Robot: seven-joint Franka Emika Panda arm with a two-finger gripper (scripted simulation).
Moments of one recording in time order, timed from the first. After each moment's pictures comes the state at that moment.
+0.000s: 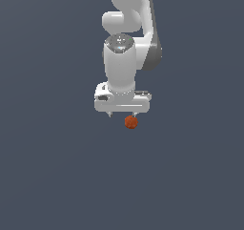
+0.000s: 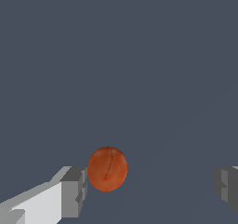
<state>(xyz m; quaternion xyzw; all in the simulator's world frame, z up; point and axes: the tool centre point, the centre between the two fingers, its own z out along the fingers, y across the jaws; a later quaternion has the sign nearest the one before) 0.007 0.002 0.188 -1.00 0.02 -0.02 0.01</state>
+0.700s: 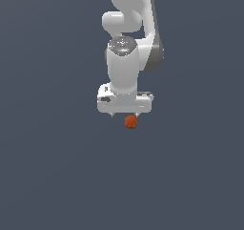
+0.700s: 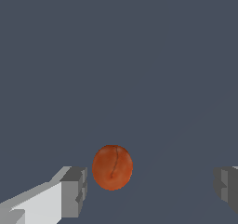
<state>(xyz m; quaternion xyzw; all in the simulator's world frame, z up) 0.005 0.011 0.183 -1.00 0.02 -0.01 0.02</state>
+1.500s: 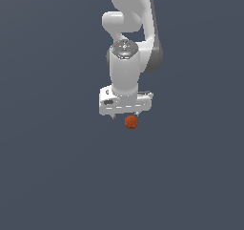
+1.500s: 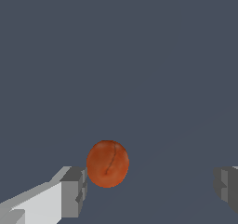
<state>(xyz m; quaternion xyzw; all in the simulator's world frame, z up) -0.001 0.013 0.172 -1.00 -0.06 -0.01 0.01</state>
